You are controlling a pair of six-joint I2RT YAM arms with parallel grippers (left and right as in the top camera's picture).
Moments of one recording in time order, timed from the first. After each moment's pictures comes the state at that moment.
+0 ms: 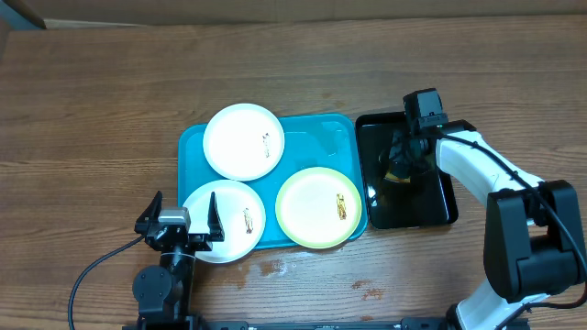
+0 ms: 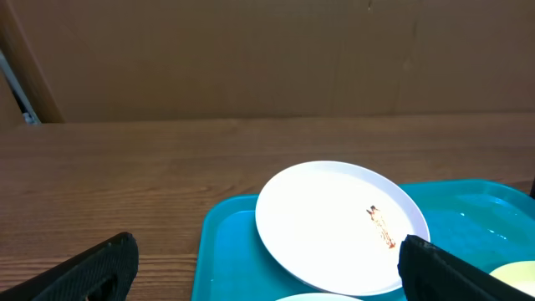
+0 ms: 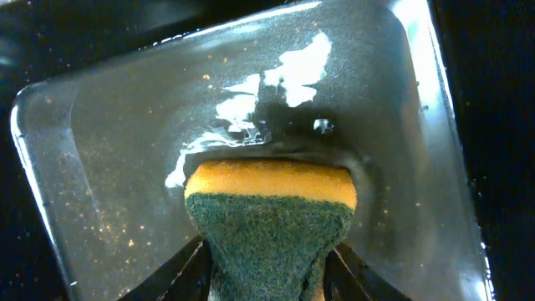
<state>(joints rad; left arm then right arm) 0.06 0.02 0.01 -0.07 0.07 0.00 0.18 1.83 1.10 -0.52 0.04 0.38</state>
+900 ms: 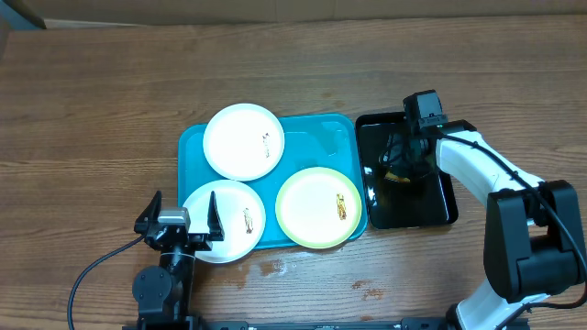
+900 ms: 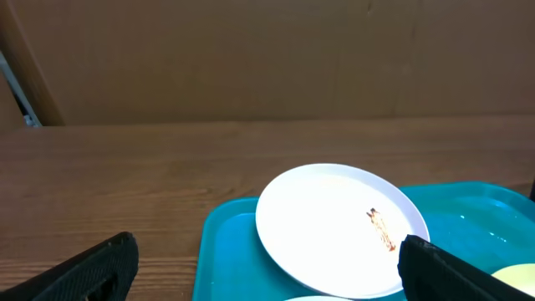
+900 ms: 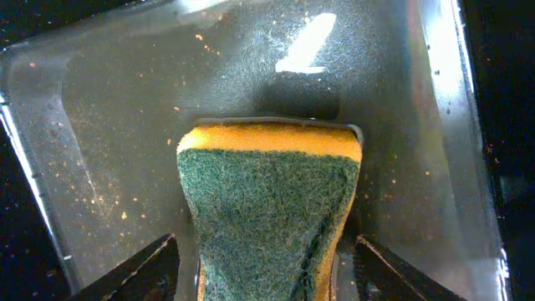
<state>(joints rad) 0.06 0.02 0.01 -0.06 0.07 0.00 0.18 1.83 1.10 -0.57 0.01 0.38</state>
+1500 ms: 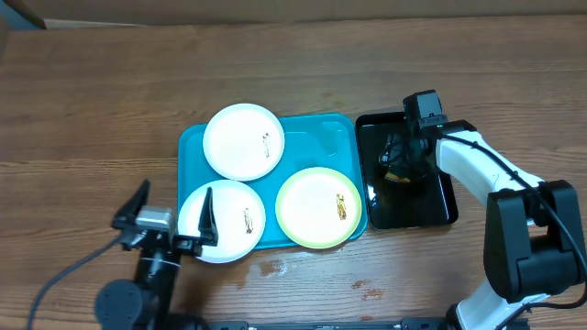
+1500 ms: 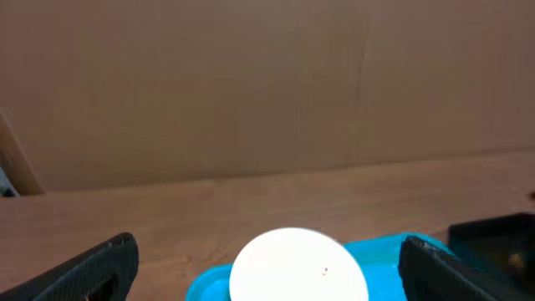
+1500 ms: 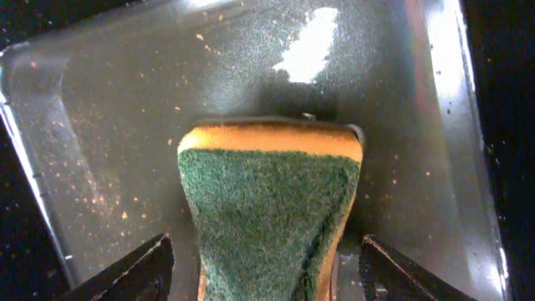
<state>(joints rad) 0.06 0.17 0.45 -0.29 0.19 0.00 0.18 1.83 1.10 -0.57 0.01 0.38</state>
